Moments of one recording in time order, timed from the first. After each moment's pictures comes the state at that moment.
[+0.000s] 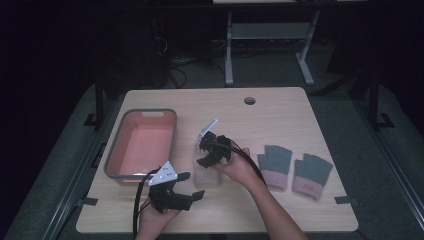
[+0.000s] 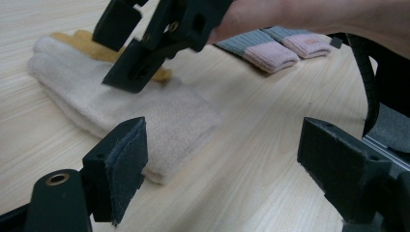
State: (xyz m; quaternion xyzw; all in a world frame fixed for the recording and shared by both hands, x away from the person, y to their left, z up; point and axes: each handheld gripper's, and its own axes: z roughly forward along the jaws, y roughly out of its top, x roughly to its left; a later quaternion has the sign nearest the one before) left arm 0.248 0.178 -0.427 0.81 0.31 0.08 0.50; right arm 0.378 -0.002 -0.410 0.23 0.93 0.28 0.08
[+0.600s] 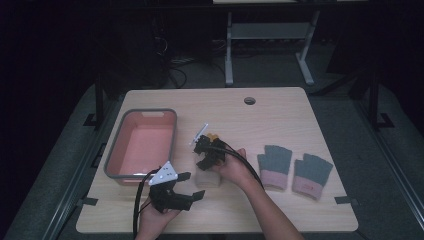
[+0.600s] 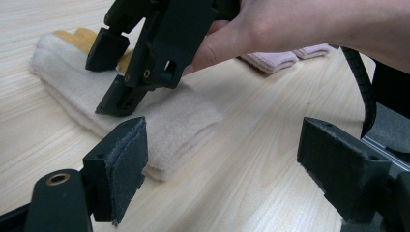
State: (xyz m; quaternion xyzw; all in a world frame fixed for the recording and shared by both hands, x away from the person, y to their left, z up) left arm 0.248 0.176 -0.427 0.81 0.31 0.07 0.50; right arm 0.383 0.014 -0.428 0.23 0.94 0.23 0.09
